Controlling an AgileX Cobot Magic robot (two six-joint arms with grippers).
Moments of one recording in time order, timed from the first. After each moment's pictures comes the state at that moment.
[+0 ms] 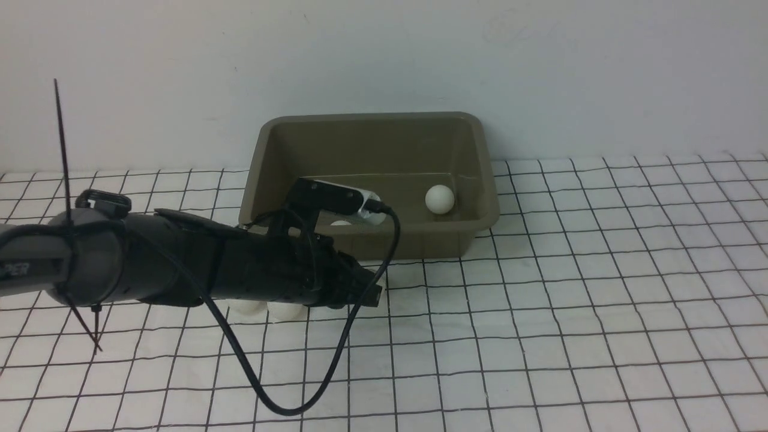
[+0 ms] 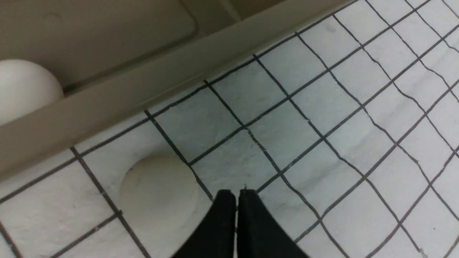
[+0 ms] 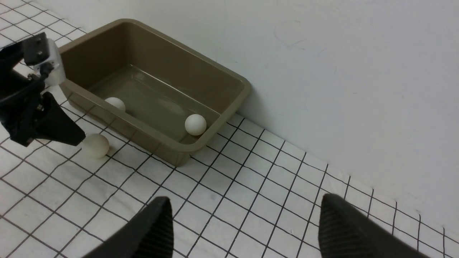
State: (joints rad) right arm 0.28 0.69 -0.99 0.10 0.88 -0.39; left arm -0.35 1.79 -0.93 -1.58 0.38 1.52
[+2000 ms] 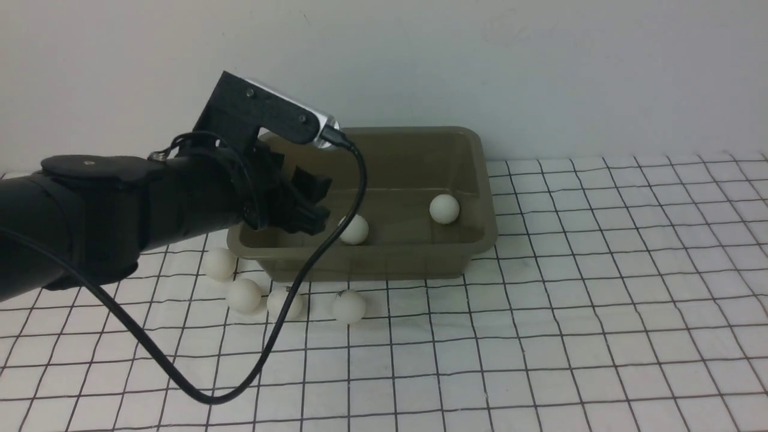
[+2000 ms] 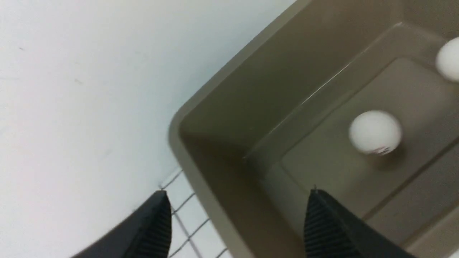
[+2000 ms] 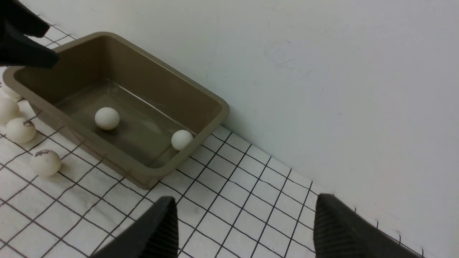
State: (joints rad) right arm 0.28 0.69 -0.99 0.08 0.83 -0.44; left arm -0.35 1.50 -0.92 -1.59 -0.18 2.08
